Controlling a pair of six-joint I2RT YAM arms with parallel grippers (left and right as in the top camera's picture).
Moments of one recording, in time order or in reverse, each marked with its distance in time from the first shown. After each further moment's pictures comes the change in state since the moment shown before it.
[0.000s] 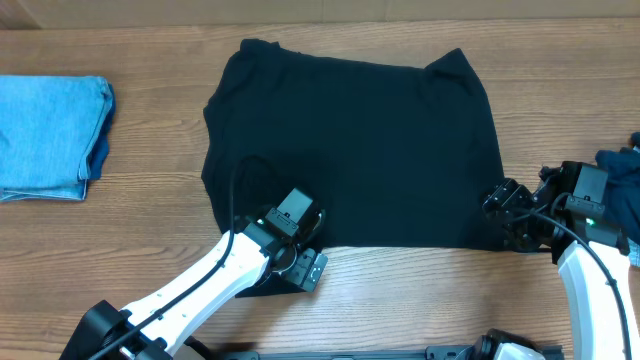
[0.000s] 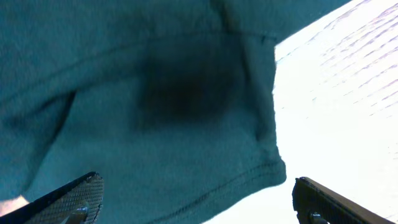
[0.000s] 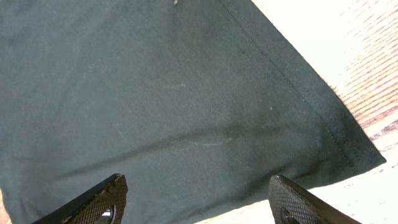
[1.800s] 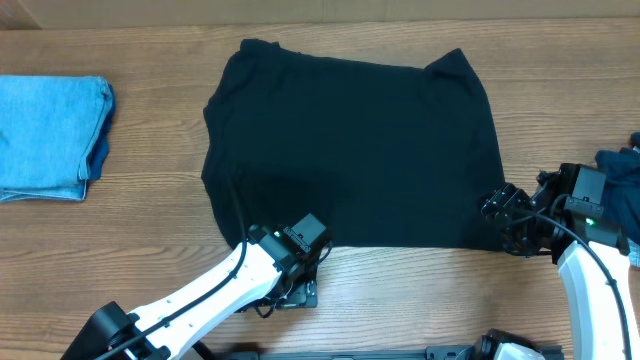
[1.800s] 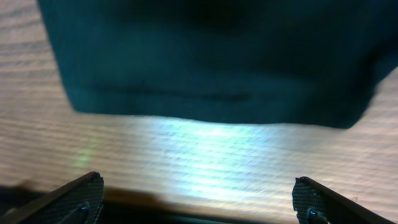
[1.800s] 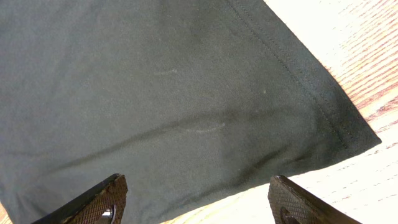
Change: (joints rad) left arm -0.116 0.000 0.002 -0.269 -0.018 -0.651; right arm 0.000 0.000 0.000 -0.045 0.000 0.000
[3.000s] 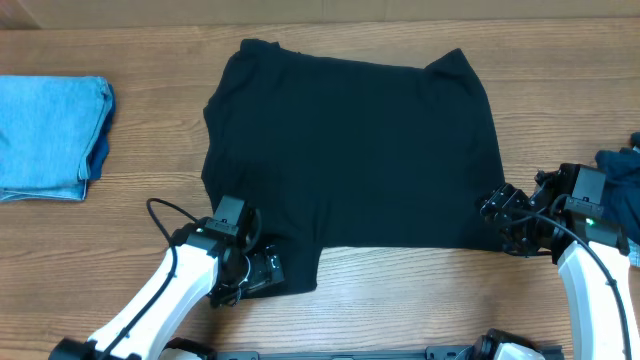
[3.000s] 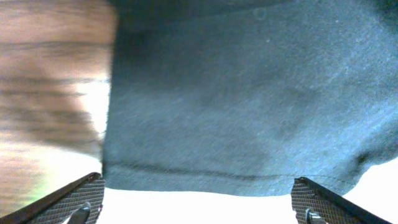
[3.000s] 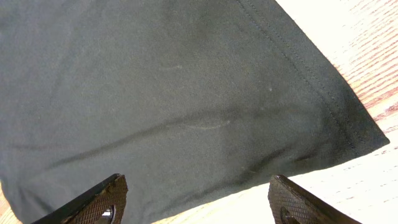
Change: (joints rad) left arm 0.462 -0.142 -0.199 0.211 0.183 0.204; right arm 0.000 0.000 0.000 -0.003 -0.019 -0.018
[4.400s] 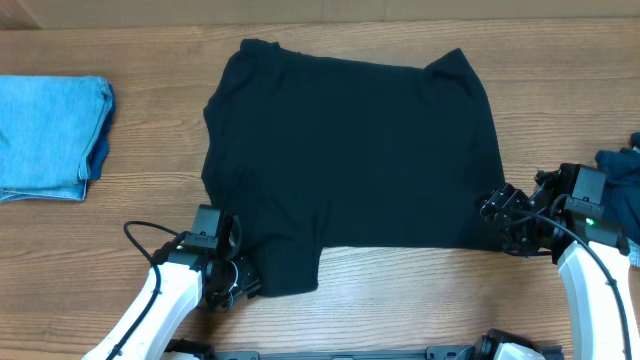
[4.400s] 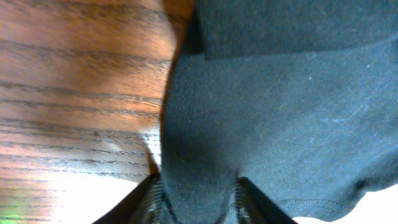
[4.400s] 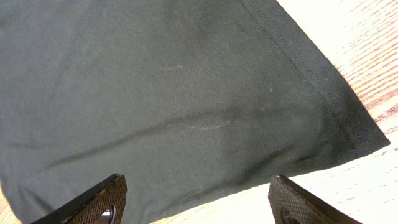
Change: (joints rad) left arm 0.130 -0.069 -0.122 0.118 0.066 -0.023; right arm 0.000 0.000 0.000 -0.001 -0.002 -0.005
